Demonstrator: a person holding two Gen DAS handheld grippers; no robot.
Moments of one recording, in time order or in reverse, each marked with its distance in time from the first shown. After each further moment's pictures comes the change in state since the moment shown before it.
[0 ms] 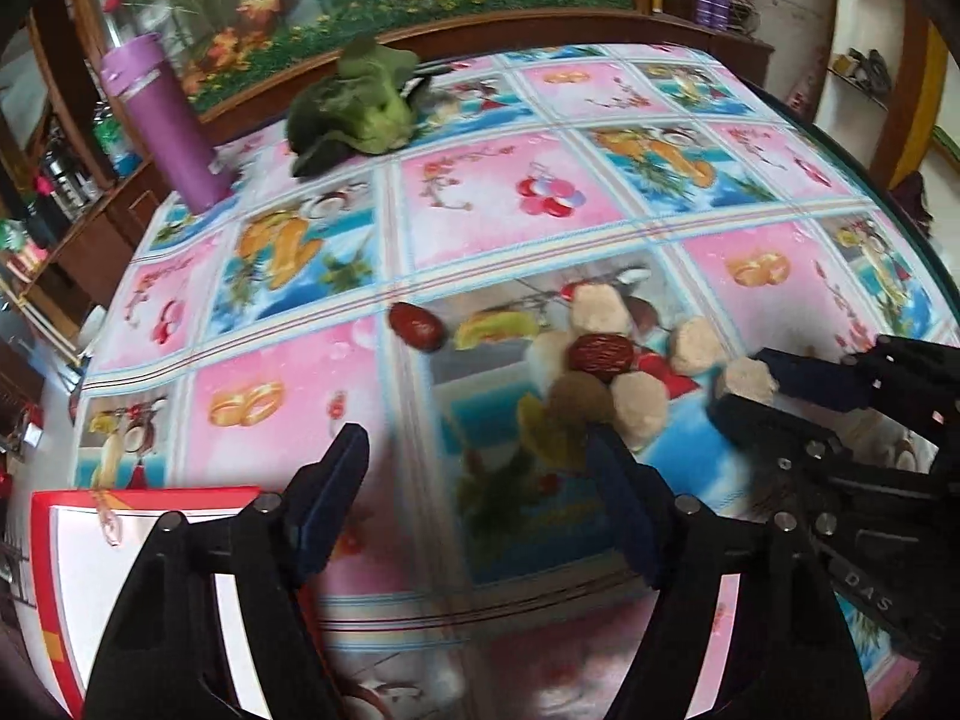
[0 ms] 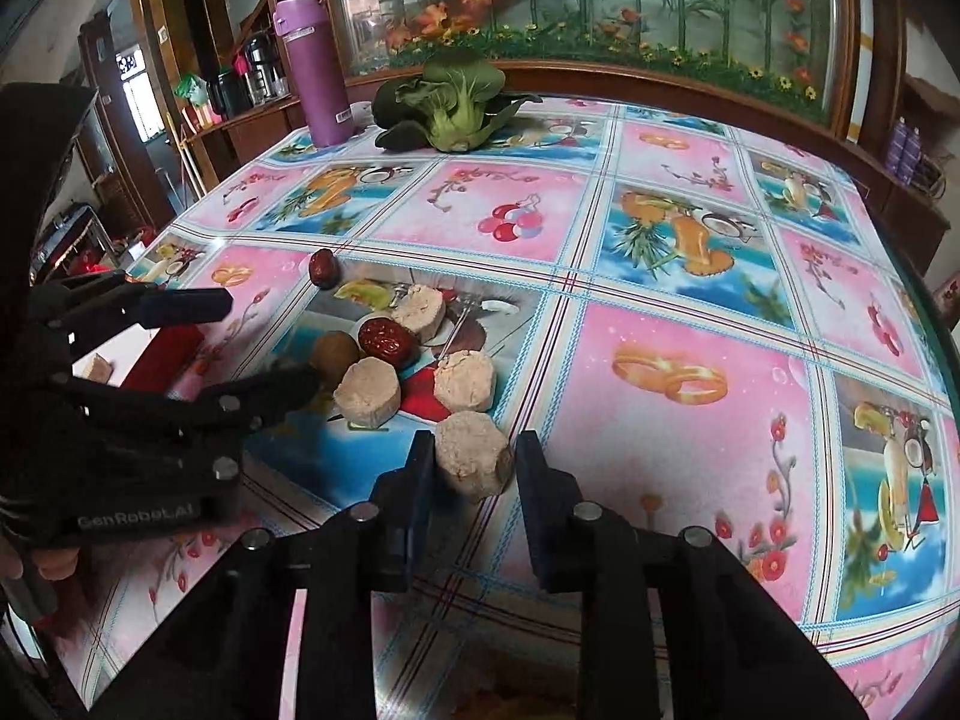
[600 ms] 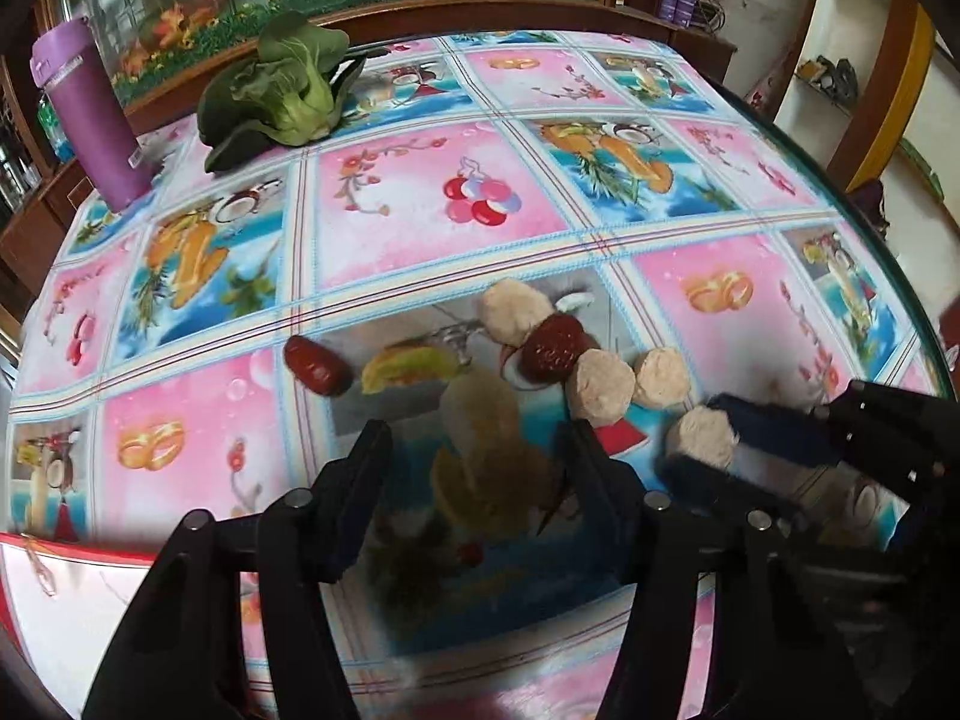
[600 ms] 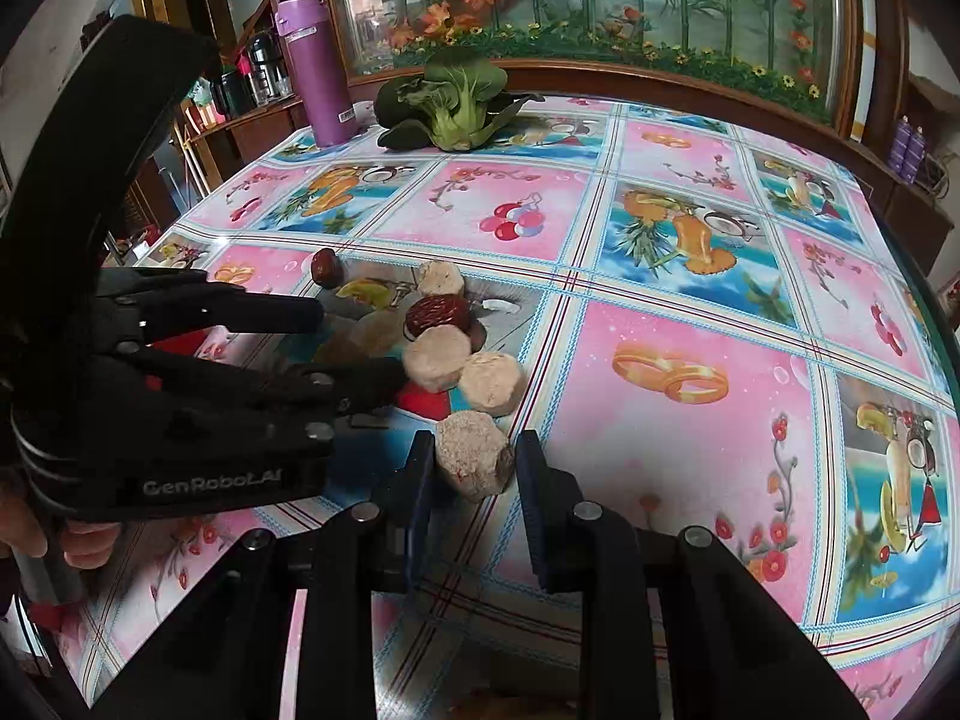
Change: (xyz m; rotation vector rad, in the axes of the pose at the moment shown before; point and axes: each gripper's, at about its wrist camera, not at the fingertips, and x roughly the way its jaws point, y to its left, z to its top) left arm 0.026 -0.012 0.023 -0.010 0.037 -0.149; right arm -0.001 -0.002 -0.001 -0.003 0.001 0.006
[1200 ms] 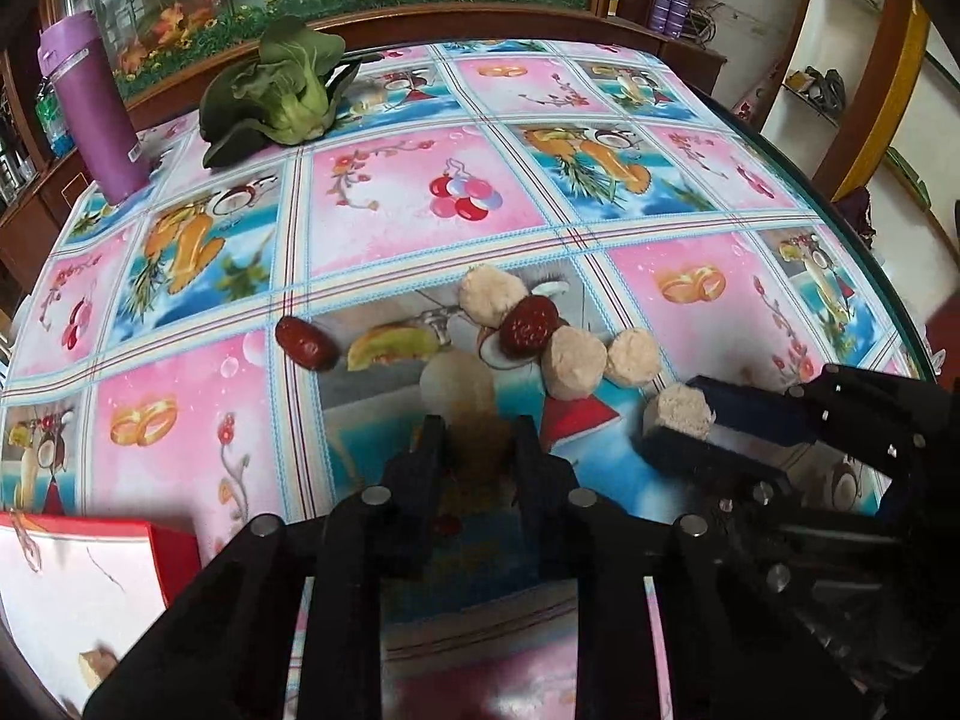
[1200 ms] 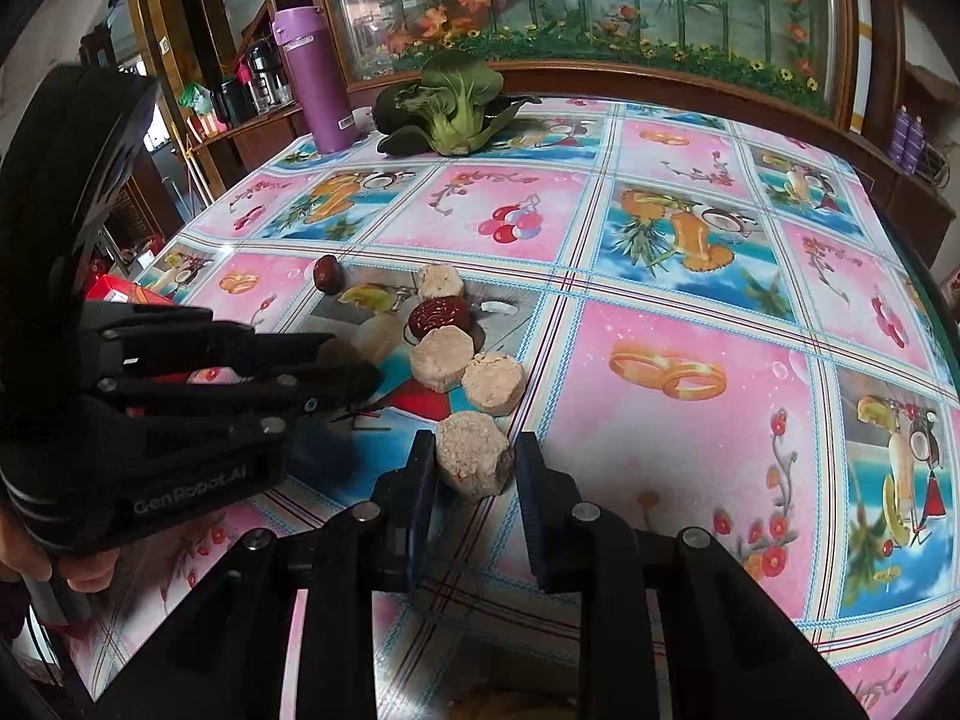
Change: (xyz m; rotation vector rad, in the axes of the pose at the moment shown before) left arm -0.011 -0.001 -0.012 -0.017 -0.021 -0.044; right arm -0.003 -0.002 0.000 0.026 -0.009 0.017
